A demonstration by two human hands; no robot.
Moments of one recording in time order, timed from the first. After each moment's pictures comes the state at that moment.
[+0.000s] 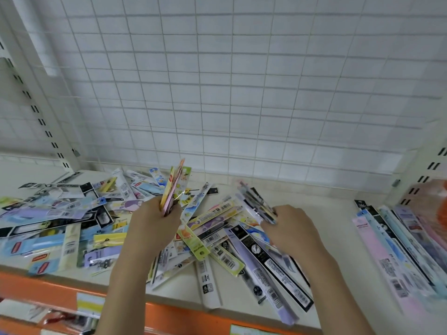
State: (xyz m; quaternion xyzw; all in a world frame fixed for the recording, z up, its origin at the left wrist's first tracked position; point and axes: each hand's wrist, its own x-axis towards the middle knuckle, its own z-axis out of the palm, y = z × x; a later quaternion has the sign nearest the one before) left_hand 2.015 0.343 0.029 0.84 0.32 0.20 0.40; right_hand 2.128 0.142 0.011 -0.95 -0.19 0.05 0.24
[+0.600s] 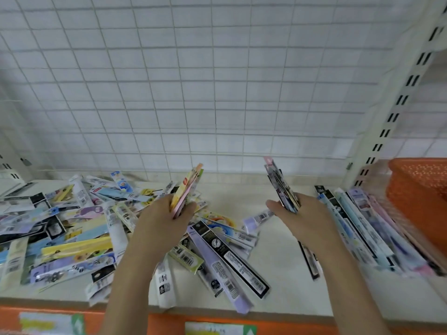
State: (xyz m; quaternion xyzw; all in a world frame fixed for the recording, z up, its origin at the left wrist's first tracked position) left_hand 2.050 0.272 0.029 0.90 0.22 0.15 0.34; right_hand 2.137 0.052 0.018 -0.91 -0.11 -0.03 0.41
